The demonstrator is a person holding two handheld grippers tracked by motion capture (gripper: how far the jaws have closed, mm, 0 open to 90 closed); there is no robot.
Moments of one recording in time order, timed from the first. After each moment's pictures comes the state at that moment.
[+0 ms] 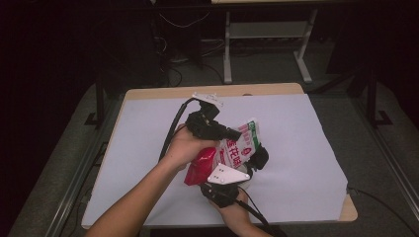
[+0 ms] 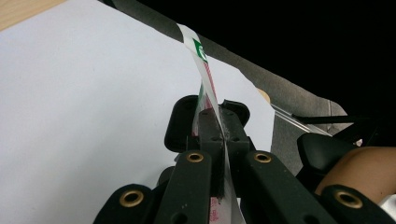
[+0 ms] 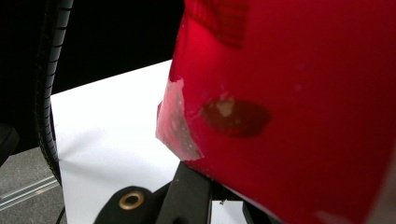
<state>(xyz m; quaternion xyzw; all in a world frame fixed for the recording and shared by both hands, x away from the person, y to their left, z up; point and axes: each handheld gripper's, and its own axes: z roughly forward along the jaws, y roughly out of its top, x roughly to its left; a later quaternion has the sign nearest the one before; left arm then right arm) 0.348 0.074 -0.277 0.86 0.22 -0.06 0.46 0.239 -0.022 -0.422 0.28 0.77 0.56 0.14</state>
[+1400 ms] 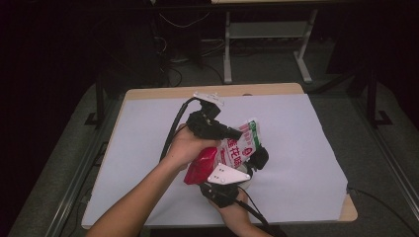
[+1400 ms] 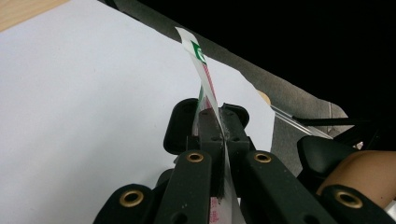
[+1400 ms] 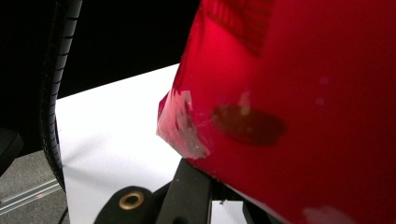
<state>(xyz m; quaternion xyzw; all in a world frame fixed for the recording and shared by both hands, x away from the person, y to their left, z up) 0.348 0.072 -0.276 0.85 0.23 -0.06 0.46 0.238 -0.022 -0.419 0.27 0.76 0.57 0.14</state>
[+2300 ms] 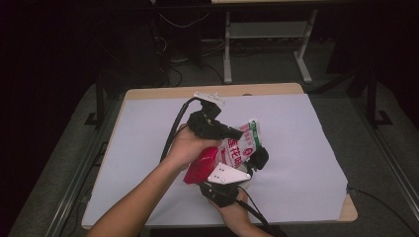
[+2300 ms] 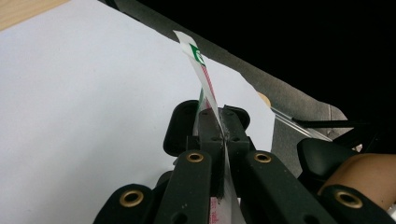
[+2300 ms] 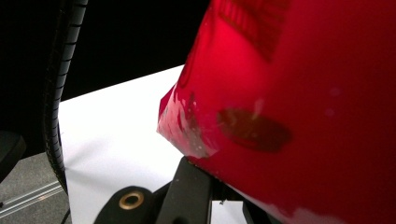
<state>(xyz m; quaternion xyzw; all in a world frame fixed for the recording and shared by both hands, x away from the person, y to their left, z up) 0.348 0.071 -0.277 0.85 0.23 -0.06 0.47 0.238 -0.022 -0.418 0.27 0.76 0.58 0.13</state>
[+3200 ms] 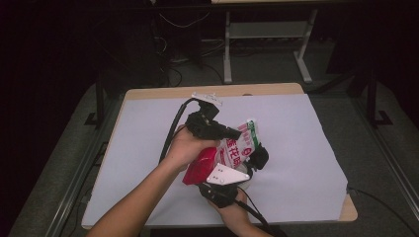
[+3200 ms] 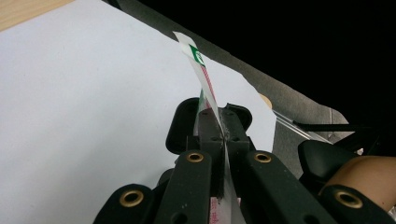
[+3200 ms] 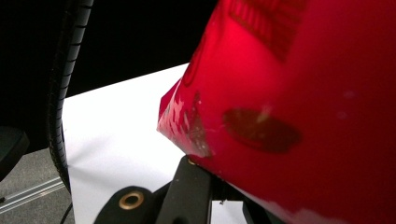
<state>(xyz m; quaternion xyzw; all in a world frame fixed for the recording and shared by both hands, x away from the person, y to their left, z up) 0.347 0.074 -0.278 0.85 0.24 -0.06 0.47 0.237 -0.020 -0.418 0.26 0.76 0.57 0.13</state>
